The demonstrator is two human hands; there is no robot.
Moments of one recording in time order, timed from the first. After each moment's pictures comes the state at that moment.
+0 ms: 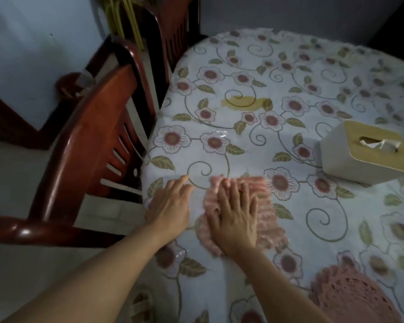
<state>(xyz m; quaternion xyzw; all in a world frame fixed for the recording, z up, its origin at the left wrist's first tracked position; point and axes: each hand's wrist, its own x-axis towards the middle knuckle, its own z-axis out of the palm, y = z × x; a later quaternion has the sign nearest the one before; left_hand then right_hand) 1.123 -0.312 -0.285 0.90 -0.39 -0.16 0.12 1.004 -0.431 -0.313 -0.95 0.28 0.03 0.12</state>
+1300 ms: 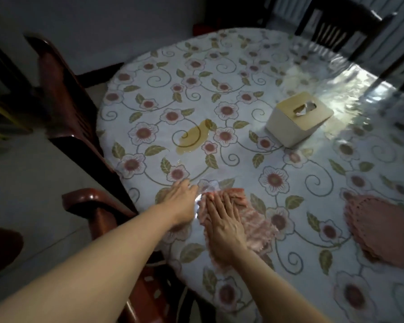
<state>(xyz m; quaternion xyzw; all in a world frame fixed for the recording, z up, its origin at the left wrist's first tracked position) 1.320 -0.437 -0.222 0.66 -0.70 -0.26 -0.08 1.166 -0.407 -0.310 -0.82 0.55 -0.01 0.13</state>
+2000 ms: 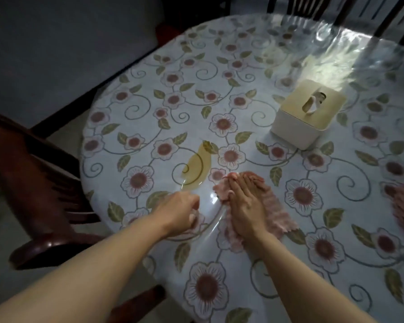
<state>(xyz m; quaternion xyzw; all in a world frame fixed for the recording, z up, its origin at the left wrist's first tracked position) 1.389 -0.556 -0.224 0.57 -0.78 -0.24 -0.11 1.203 -0.542 -0.324 -0.68 0.65 -0.25 0.23</state>
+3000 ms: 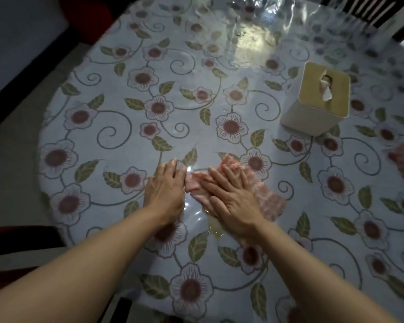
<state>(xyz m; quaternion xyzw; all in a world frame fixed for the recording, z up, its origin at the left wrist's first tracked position) 1.486 -0.711 -0.279 0.51 -0.83 -0.22 -0.05 1.318 -0.623 -0.313 -0.69 0.70 -0.04 0.18</state>
